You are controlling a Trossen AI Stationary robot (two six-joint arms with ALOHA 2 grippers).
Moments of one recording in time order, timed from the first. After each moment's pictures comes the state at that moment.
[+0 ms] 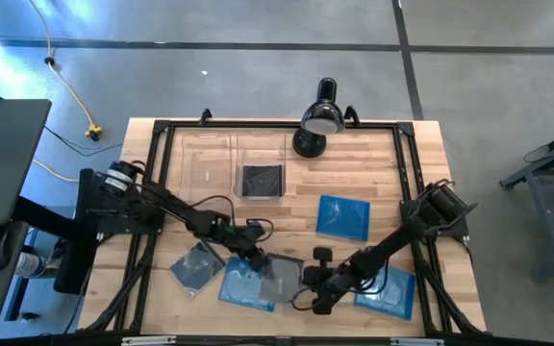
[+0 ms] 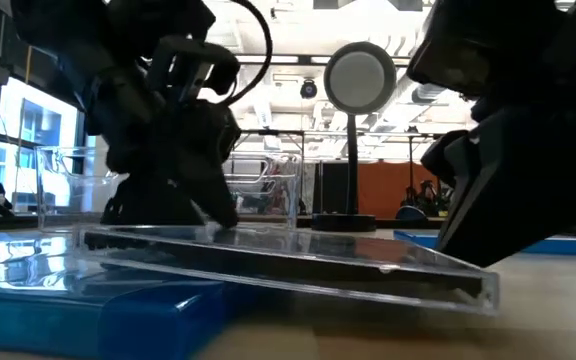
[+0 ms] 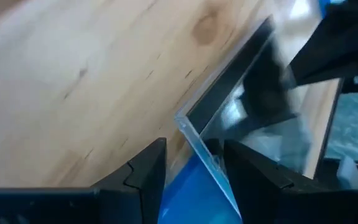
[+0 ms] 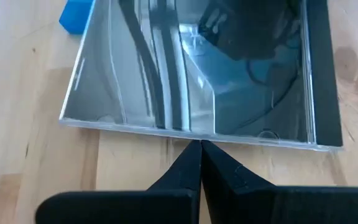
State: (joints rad) left arm -0.31 1.77 0.77 0.27 0.04 -1.14; right arm 0.61 1.94 0.98 0.04 0.36 0.60
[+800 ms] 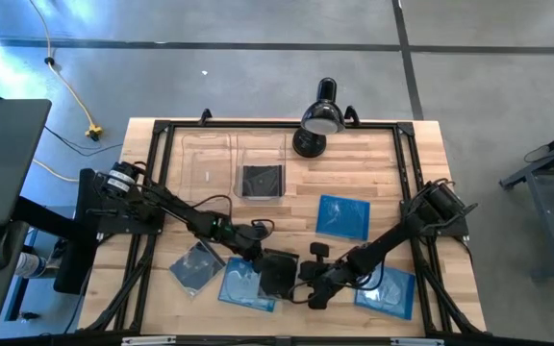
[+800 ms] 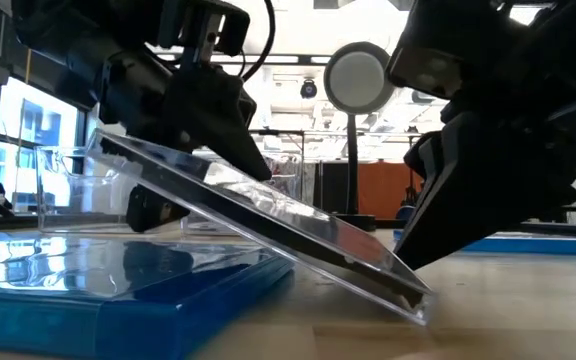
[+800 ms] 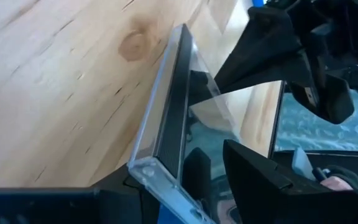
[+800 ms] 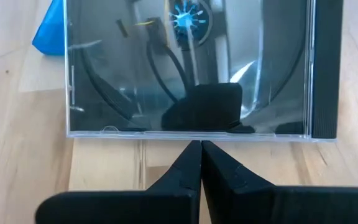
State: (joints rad) left arm -0.31 1.78 0.77 0.45 0.09 -1.12; right arm 0.58 1.94 0.98 0.08 0.37 0.57
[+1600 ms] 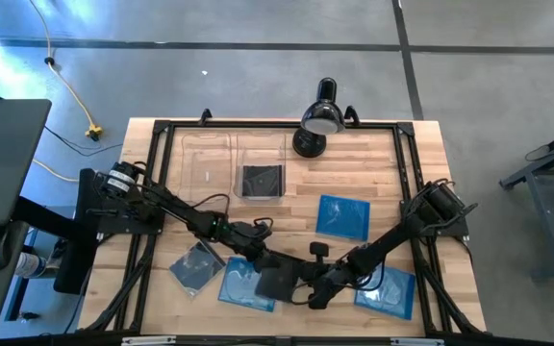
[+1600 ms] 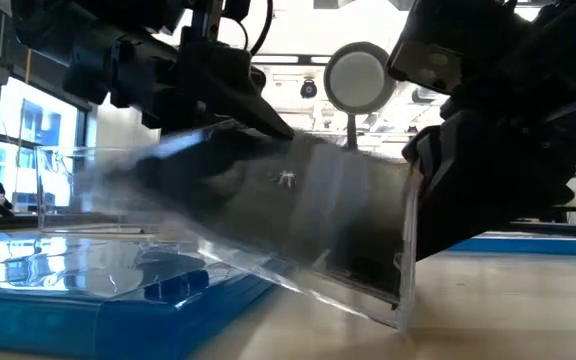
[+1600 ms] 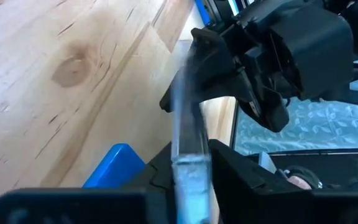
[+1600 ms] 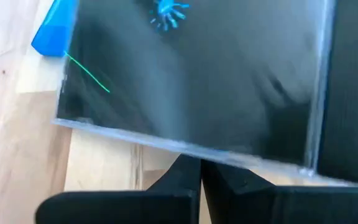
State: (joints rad) left arm -0.31 1.78 0.77 0.60 0.11 -1.13; right arm 0.58 1.94 0.98 0.08 0.40 0.54
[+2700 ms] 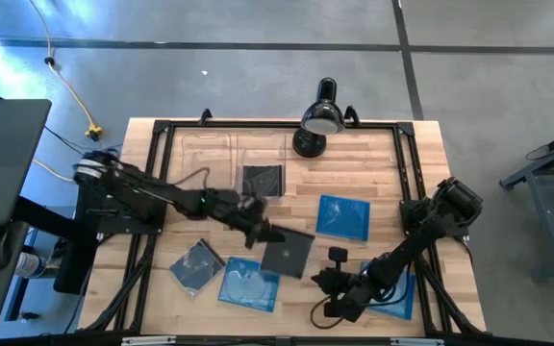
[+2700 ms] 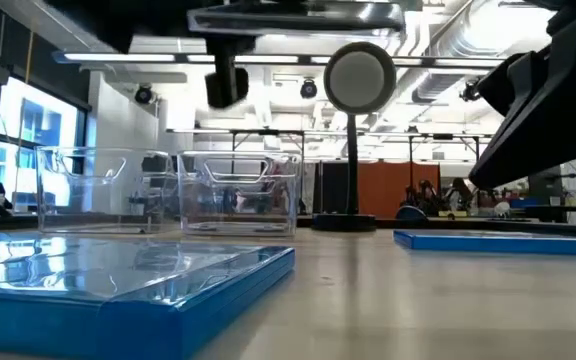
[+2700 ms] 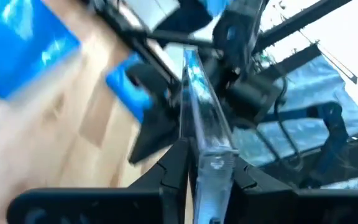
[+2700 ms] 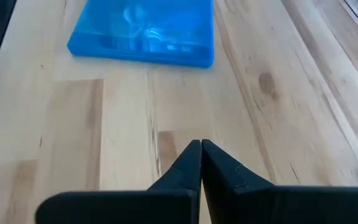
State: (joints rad) left arm -0.15 1.50 0.77 0.60 0.19 -0.93; right arm 0.75 1.82 0.99 -0.13 0.65 0.68
